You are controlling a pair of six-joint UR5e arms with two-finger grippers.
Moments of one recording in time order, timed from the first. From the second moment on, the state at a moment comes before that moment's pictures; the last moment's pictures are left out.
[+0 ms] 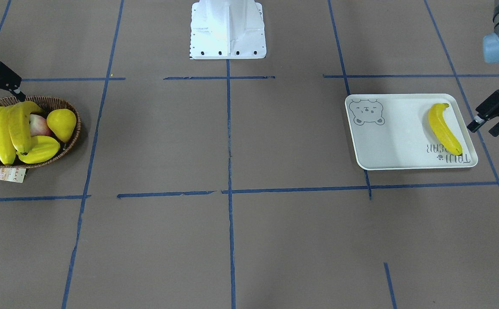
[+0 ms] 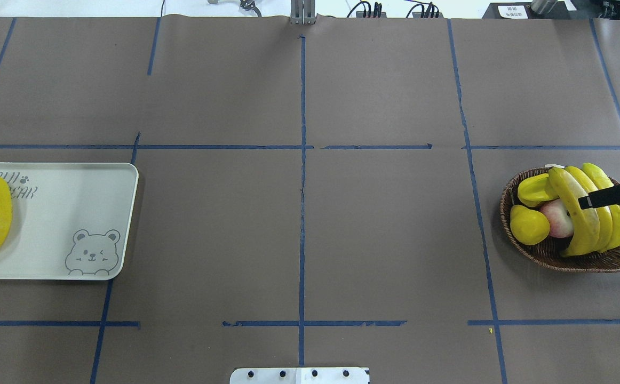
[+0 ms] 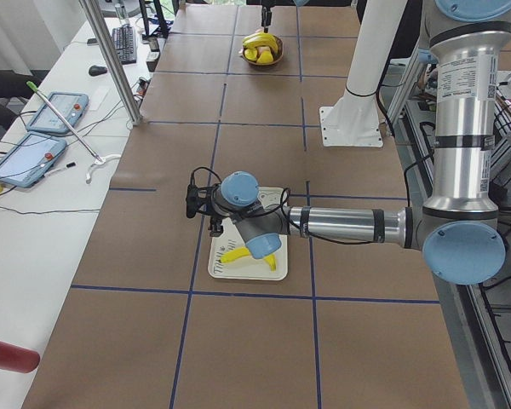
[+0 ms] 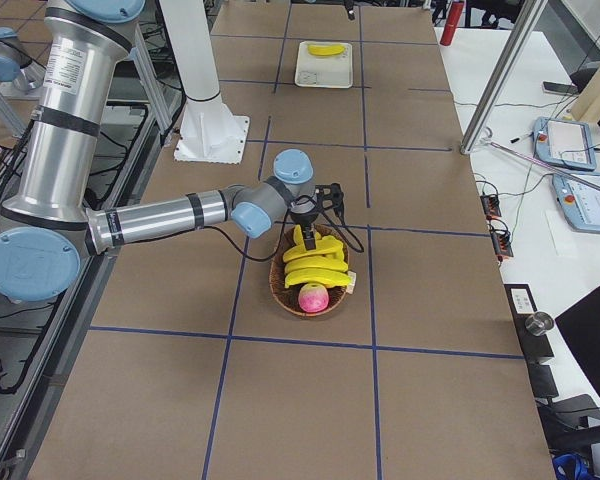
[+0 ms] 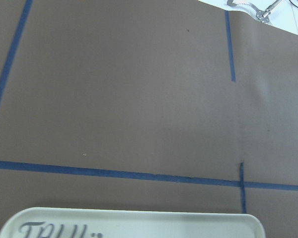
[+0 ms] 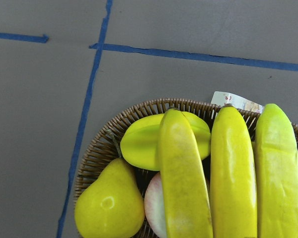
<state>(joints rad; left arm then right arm) -1.24 -1.53 -1.59 -2.65 -2.34 -1.10 1.04 -1.83 1.99 -1.02 2.23 0.68</state>
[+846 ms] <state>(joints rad) -1.19 -1.55 -1.60 -2.66 -2.34 -1.19 0.97 -1.82 1.94 -1.03 2.21 0.67</state>
